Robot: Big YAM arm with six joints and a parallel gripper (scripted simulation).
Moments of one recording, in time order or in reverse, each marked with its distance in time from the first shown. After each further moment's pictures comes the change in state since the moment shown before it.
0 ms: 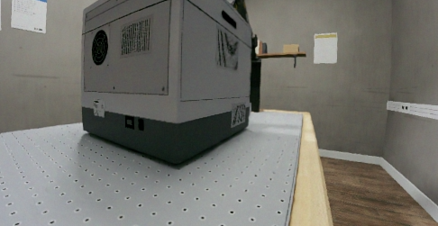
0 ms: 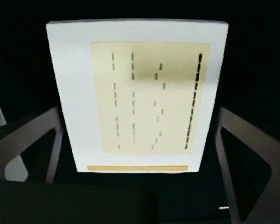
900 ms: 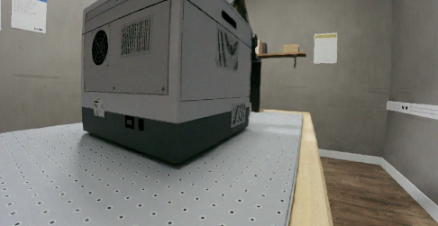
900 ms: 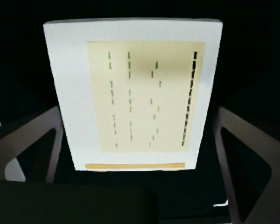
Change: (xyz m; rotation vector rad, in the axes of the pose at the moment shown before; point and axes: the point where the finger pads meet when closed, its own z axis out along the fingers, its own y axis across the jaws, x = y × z) arm 0.000 -0.004 -0.002 0.019 0.000 -0.001
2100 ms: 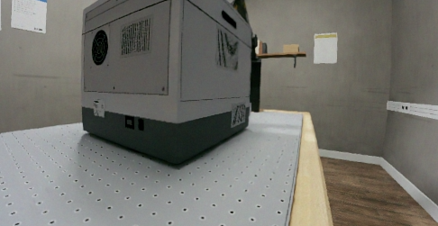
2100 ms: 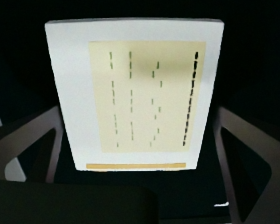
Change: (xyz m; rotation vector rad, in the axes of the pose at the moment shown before) arm 0.000 0.001 0.000 -0.001 0.000 0.000
